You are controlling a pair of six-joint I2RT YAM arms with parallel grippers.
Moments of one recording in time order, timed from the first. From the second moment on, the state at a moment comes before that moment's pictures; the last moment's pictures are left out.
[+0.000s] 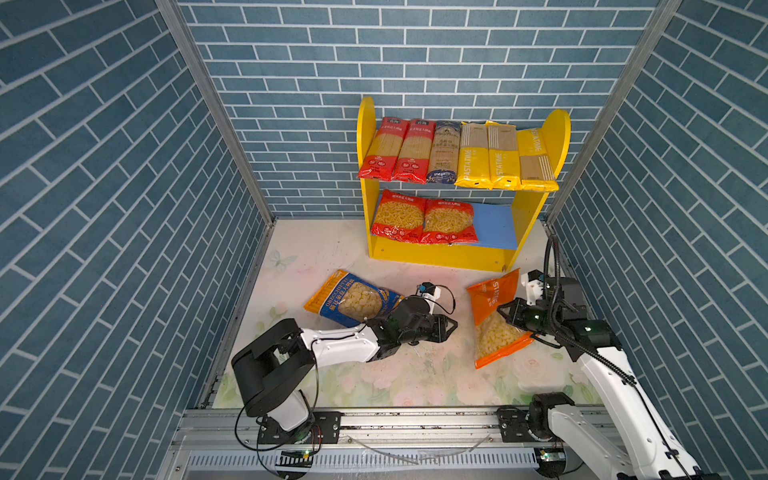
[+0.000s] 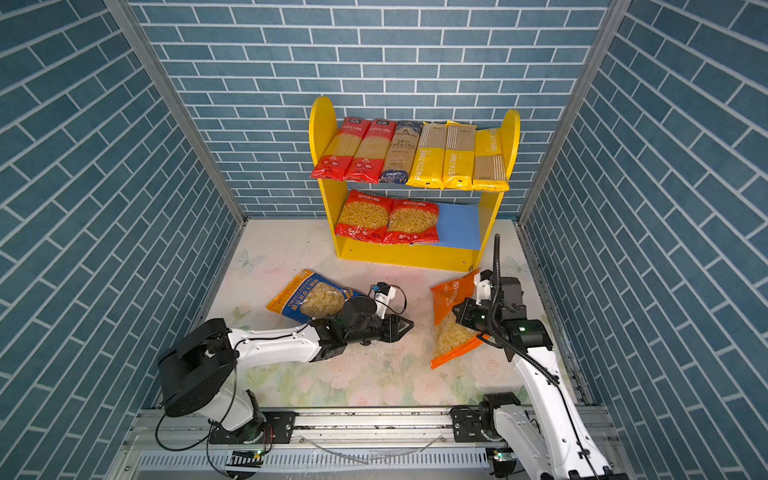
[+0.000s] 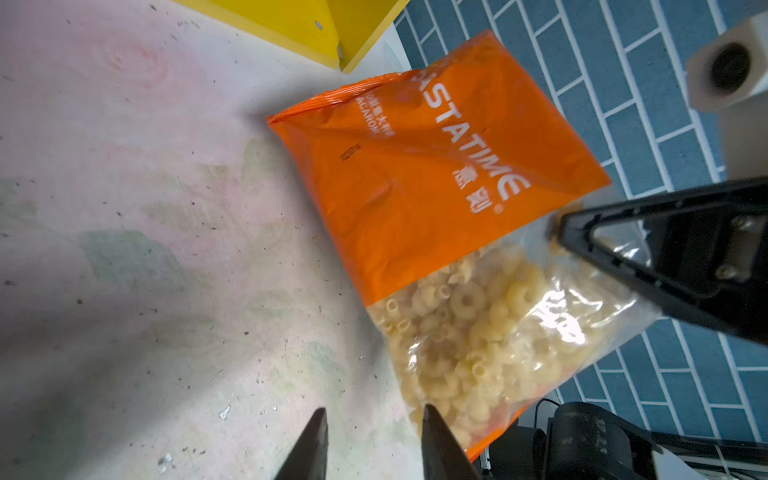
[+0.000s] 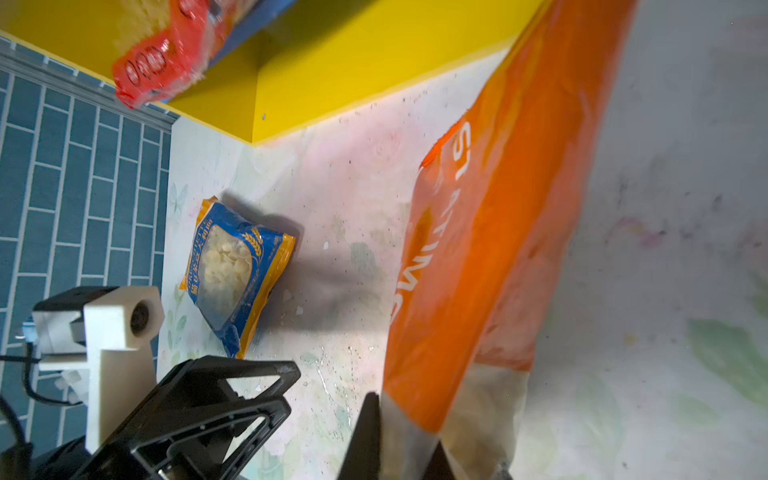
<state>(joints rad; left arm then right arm) -1.00 1.57 0.80 0.28 0.17 -0.83 0.16 0.84 0.83 -0.79 -0.37 0.44</state>
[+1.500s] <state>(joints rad) -0.80 1.78 1.21 0.28 0.26 -0.76 0.15 1.35 1.23 -0.05 -0.35 0.24</state>
